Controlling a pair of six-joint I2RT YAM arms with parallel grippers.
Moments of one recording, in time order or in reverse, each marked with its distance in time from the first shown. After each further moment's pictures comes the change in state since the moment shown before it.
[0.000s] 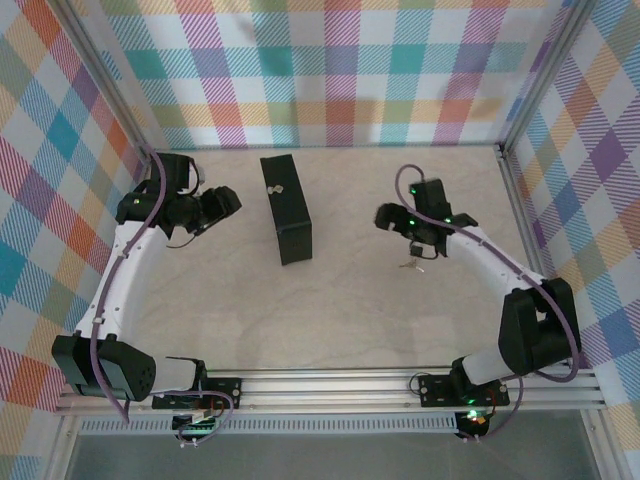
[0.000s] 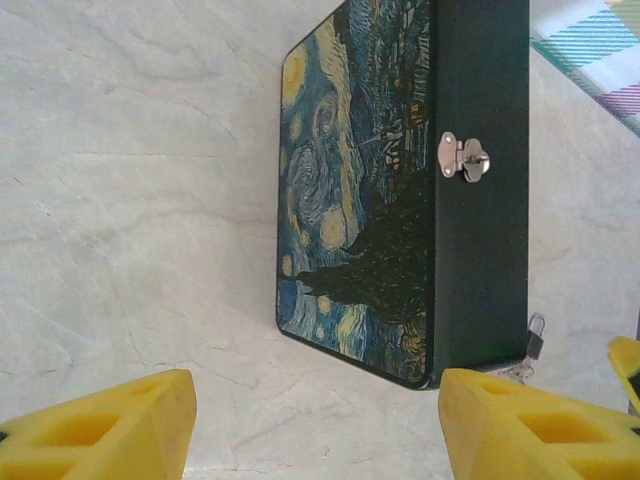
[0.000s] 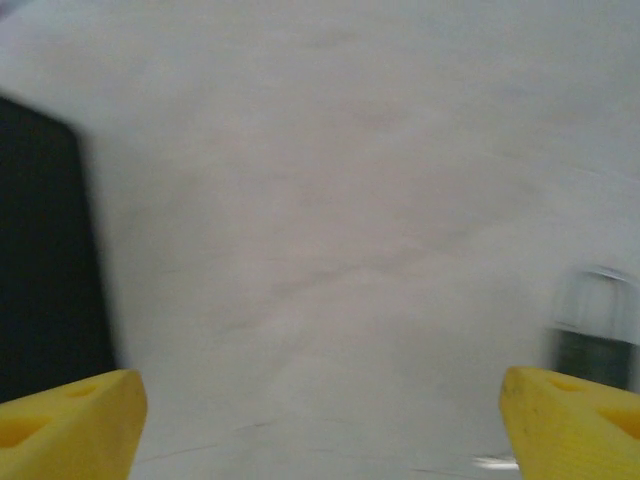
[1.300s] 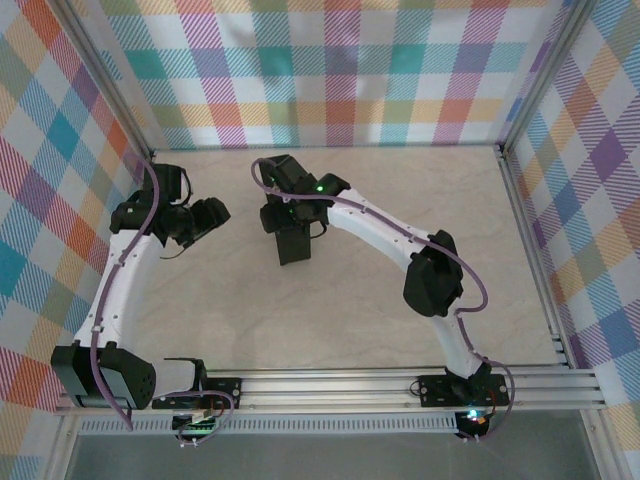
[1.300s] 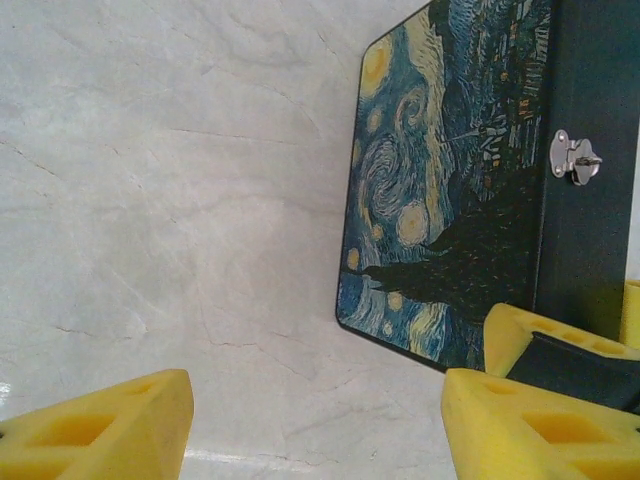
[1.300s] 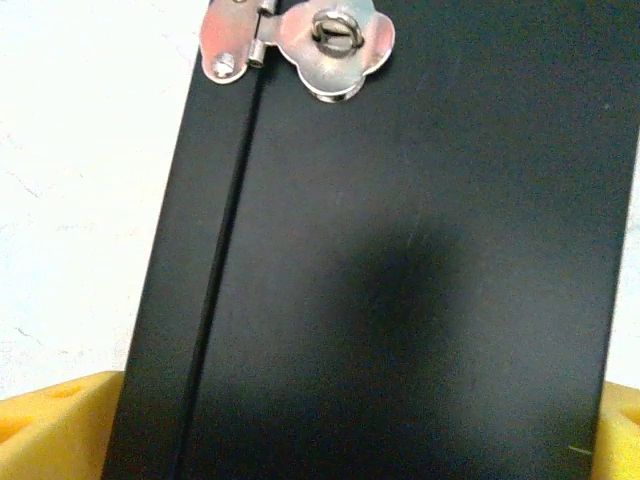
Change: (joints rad) left arm 0.058 -0.051 -0.074 -0.038 -0.048 0.014; right arm 0.473 0.694 1.021 -0.491 0.172 -0.121
